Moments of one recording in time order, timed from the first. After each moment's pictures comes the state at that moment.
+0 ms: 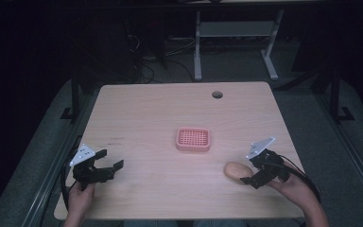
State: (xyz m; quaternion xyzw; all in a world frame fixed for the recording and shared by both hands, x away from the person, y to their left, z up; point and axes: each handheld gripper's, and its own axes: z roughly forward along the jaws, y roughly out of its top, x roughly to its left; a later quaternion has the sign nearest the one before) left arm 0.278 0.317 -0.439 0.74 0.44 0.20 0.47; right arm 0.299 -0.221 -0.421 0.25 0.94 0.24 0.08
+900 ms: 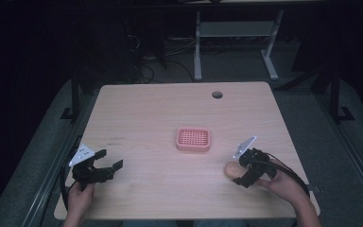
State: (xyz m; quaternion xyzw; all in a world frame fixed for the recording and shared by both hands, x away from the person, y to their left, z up) left arm 0.277 0.318 -0.438 0.74 0.44 0.20 0.47; right arm 0.315 -0.192 -0.436 0.23 0.95 0.19 0.05
